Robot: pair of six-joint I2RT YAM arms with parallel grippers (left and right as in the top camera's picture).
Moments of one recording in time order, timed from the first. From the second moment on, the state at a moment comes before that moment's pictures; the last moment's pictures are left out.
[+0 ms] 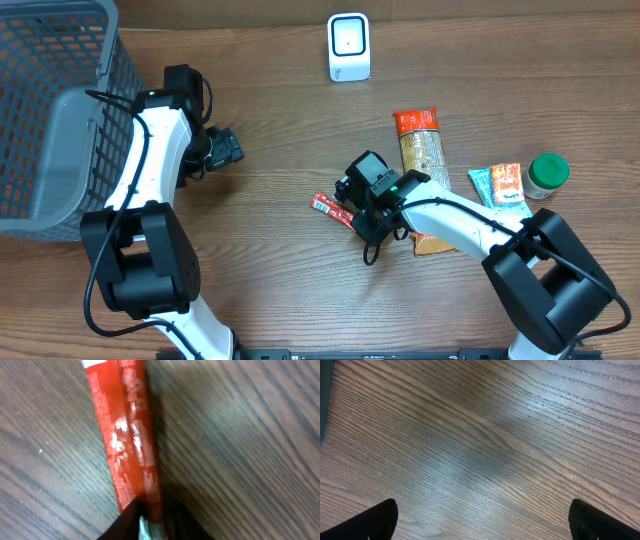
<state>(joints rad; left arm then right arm) 0.11 1.90 1.51 -1.12 -0.11 -0.41 0.71 1.87 1.11 -0.59 -0.12 -0.11</state>
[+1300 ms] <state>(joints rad) 0.11 1.90 1.51 -1.12 -0.11 -0.41 0.71 1.87 1.21 -0.67 -0.15 -0.11</state>
